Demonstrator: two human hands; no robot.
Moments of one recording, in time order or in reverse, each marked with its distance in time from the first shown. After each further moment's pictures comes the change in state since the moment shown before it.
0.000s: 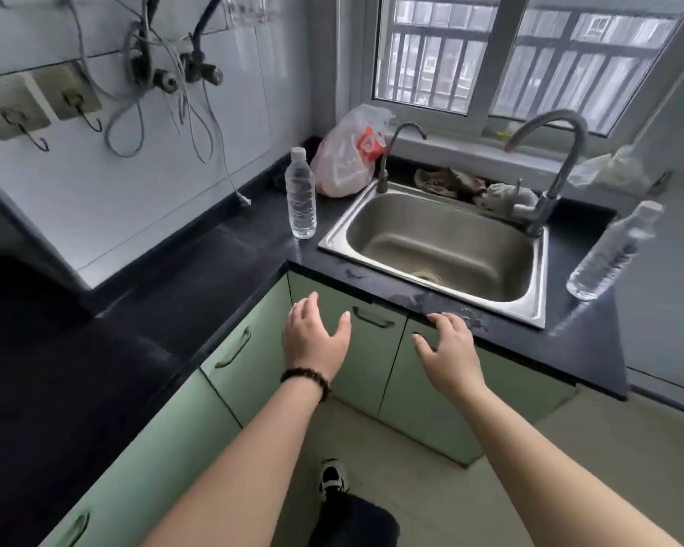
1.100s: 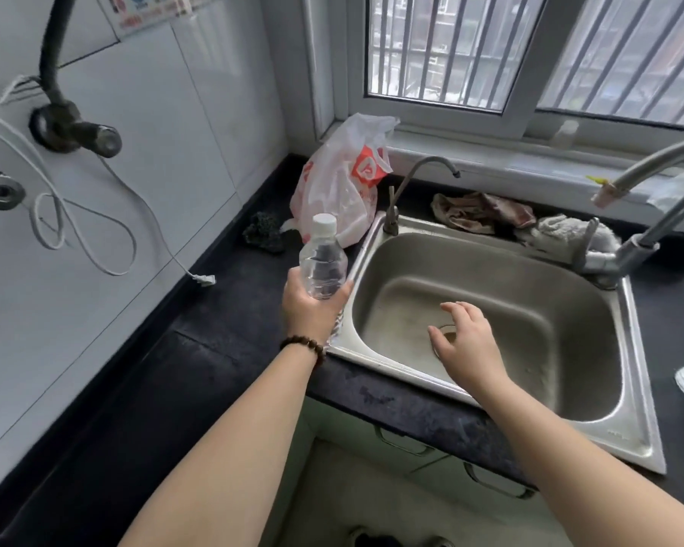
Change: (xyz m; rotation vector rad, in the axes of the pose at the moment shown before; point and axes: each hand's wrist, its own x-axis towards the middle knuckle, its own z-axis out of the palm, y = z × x) left_hand 0.346 0.033 0.067 -0.464 0.015 -0.124; right_hand 0.296 -0.051 0.032 -0.018 0.027 0.042
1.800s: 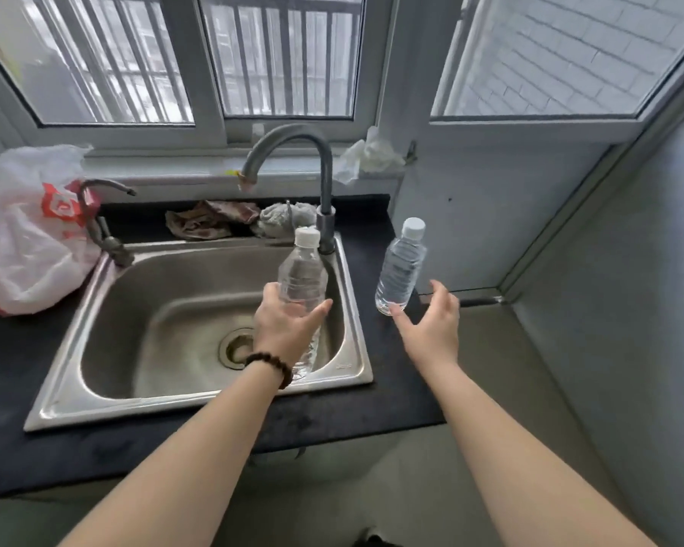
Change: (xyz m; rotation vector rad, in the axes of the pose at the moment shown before) left_hand -0.218 0.100 0.243 0.093 -0.622 0.175; right_hand -0.104 0.234 -0.199 0.204 0.621 0.431
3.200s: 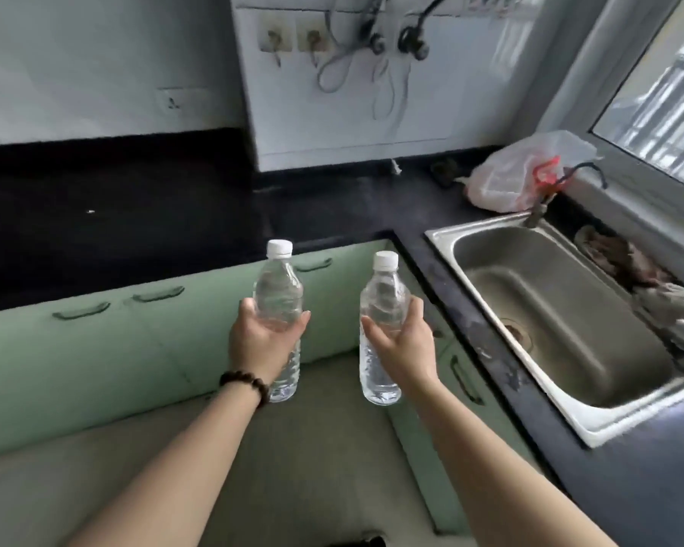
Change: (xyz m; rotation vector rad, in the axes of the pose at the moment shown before) left_hand -0.437 -0.083 -0.092 -0.086 1.376 -0.538; right_hand -0.288 -0.057 0.010 0.202 -1.239 -0.869
